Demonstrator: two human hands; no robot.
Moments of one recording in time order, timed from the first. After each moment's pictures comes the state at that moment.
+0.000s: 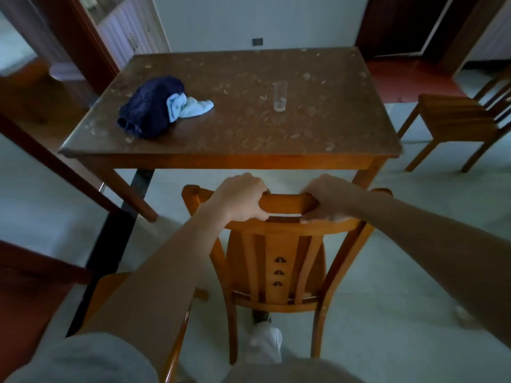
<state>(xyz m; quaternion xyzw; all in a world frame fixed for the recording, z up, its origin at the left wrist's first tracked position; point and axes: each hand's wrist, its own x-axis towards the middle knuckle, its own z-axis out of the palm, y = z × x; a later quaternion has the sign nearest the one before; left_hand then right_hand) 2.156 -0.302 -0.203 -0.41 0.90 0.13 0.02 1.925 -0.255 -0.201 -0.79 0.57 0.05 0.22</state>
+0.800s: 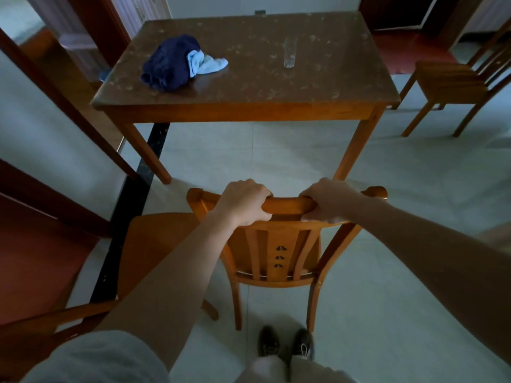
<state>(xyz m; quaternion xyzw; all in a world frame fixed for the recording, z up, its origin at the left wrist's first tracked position) 2.280 -0.069 -0.235 -0.39 0.91 0.12 -0.03 2.049 -0.024 -0.222 -0.80 0.58 0.07 0.15</state>
